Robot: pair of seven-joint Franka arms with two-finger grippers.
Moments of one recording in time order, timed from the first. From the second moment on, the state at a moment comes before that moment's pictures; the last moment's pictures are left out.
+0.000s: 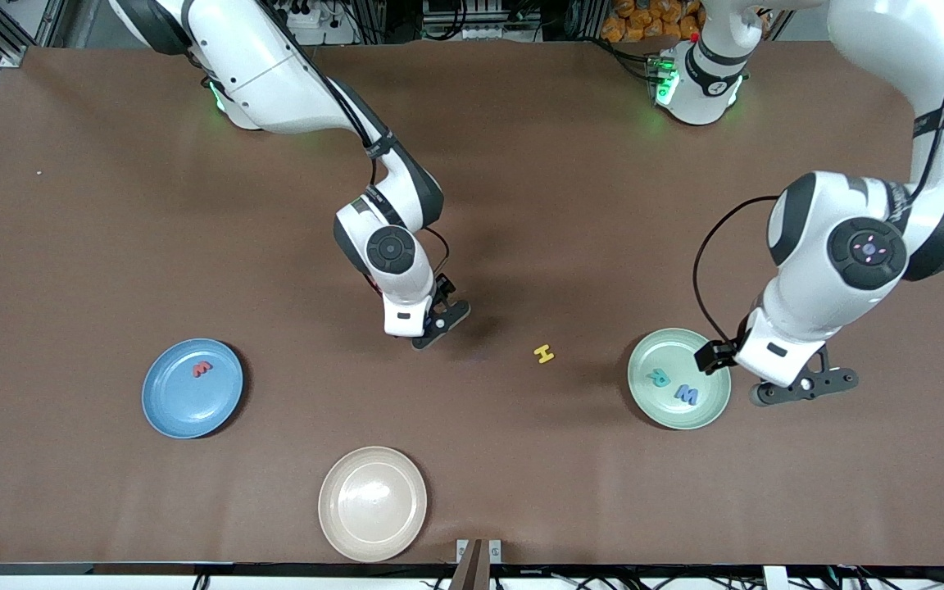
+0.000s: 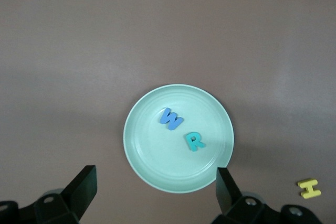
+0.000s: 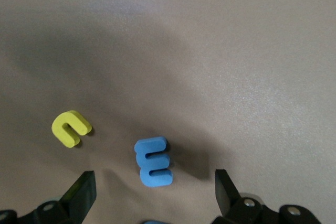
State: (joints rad) left arm -0.12 0.40 -0.11 -1.57 0.16 2.06 -0.44; right arm 0.61 0.75 0.04 -1.63 0.01 2.39 -0.05
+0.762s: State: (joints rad) left arm -0.31 0.56 -0.18 -1.46 0.06 2.06 -0.81; right arm 0.61 0.76 0.04 -1.61 0.02 2.41 -0.05
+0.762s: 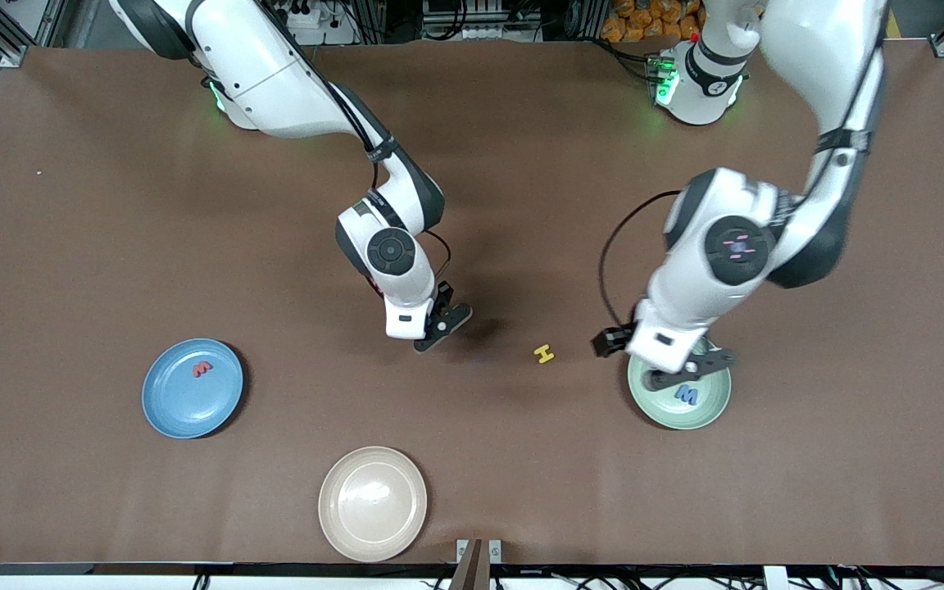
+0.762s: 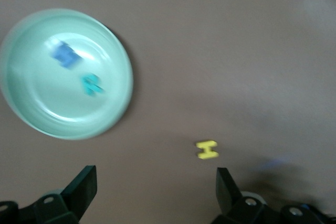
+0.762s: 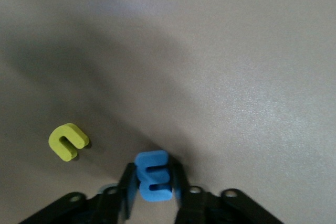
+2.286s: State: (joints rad) left arm -0.47 0.89 -0.14 -1.40 0.14 2.28 -0.93; right arm 0.11 0.66 -0.07 -1.58 -0.17 2.09 -0.44
